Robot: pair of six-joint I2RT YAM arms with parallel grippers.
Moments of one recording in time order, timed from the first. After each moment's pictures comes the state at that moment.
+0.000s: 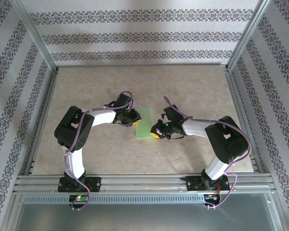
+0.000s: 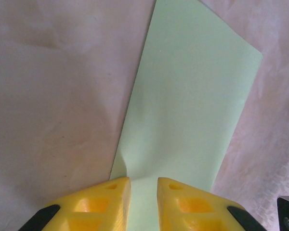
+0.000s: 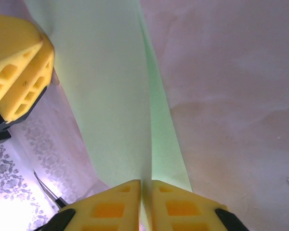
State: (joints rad) left arm -0.48 1.91 1.08 -0.18 0.34 -1.00; right arm 0.51 1.67 0.73 -0.08 -0.58 1.04
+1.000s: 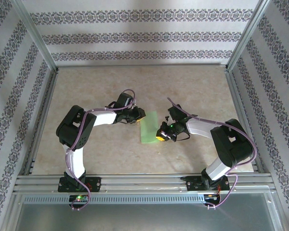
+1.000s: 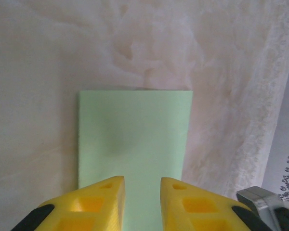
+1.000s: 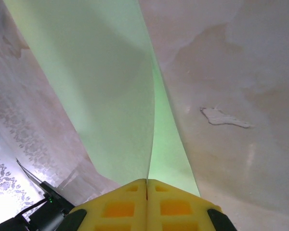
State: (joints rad) left arm -0.48 1.94 1.06 0.05 0.45 -0.95; right arm 0.46 1.60 0.74 -0.31 -0.61 0.92
